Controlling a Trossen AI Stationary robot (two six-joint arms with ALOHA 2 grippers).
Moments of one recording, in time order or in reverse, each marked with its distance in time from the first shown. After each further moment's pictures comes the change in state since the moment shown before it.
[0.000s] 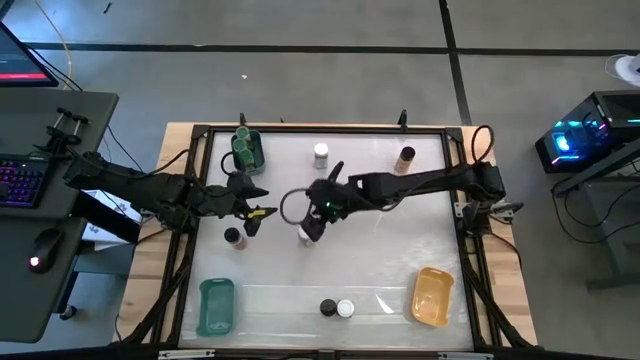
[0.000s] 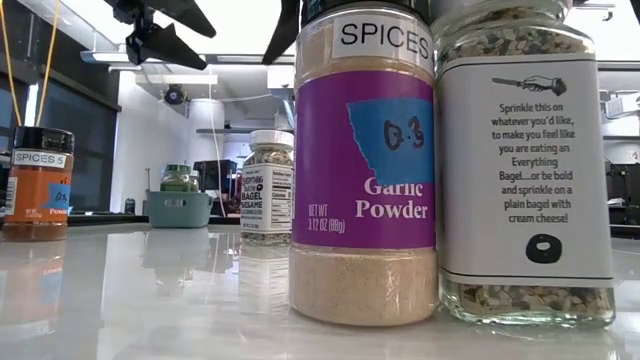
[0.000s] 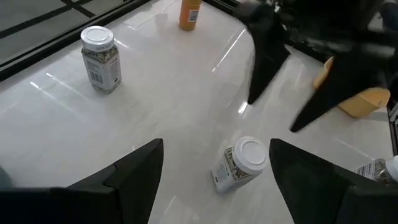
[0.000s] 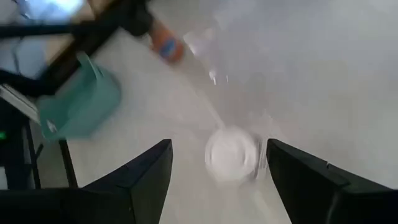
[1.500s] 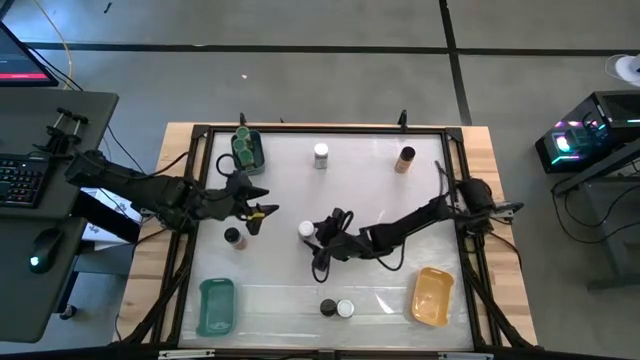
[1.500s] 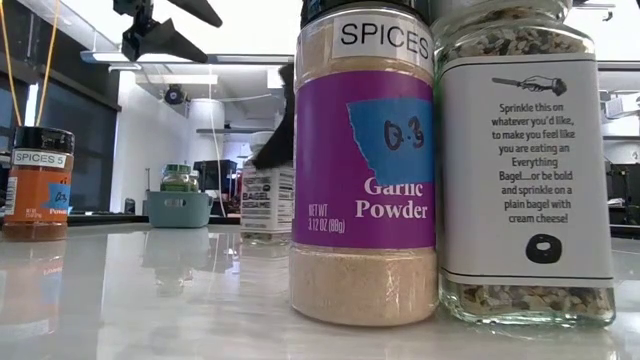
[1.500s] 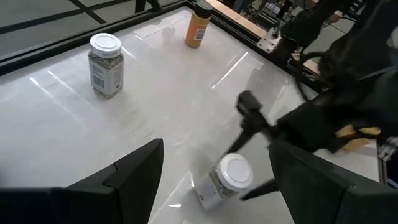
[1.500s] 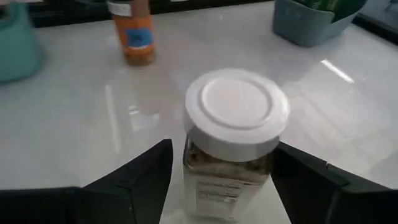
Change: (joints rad) left arm -0.040 0.007 0.000 0.041 -0.099 -0.129; right arm 0.201 0.106 -0.540 0.950 0.548 -0.428
